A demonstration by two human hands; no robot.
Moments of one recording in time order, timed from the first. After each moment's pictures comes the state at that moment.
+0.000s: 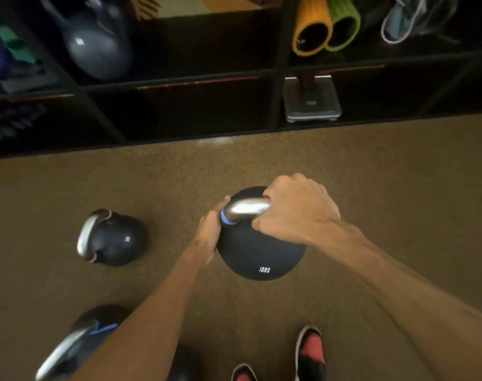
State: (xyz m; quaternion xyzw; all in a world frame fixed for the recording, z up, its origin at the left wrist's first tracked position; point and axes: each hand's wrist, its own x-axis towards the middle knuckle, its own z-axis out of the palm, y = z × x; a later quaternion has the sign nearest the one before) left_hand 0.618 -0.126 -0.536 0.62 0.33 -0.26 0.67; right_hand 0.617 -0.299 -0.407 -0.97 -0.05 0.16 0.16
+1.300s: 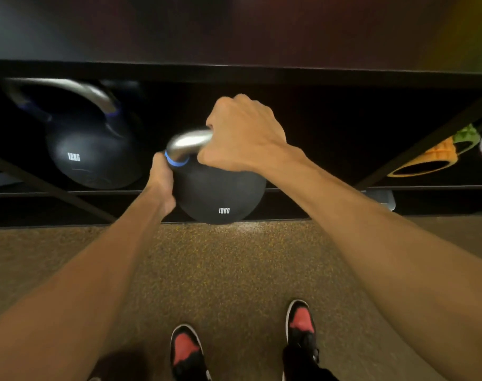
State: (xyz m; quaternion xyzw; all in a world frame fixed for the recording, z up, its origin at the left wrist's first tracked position) left_hand 1.183 0.085 -0.540 0.59 0.33 -0.14 0.72; right_hand 1.192 -0.075 -0.407 -0.97 -0.17 0.05 0.17
